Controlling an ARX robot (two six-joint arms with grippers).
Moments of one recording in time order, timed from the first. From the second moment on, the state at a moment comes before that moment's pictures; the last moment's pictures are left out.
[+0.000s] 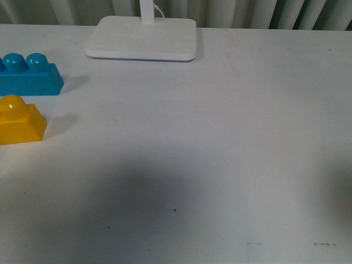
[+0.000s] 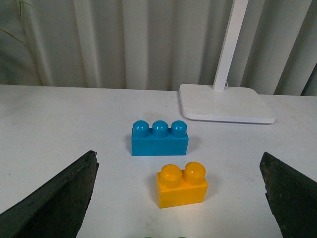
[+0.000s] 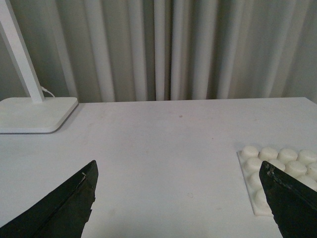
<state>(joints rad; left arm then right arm) 0.00 0.00 0.01 -0.01 0.00 0.00 0.00 0.00 0.01 0.00 0.00 0.00</state>
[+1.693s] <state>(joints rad) 0.00 0.00 0.01 -0.01 0.00 0.00 -0.51 1.73 0.97 -0.12 -0.13 -0.40</state>
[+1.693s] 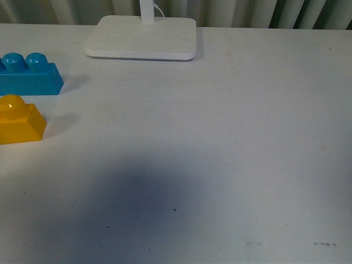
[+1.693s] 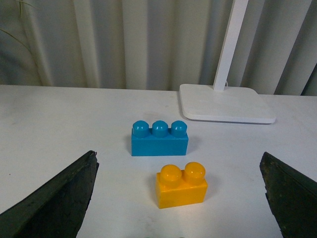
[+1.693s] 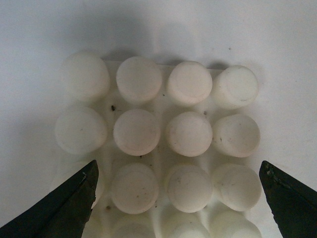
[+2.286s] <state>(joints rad) 0.00 0.00 0.01 -0.01 0.00 0.00 -0.54 1.80 1.00 -0.14 -0.17 -0.47</state>
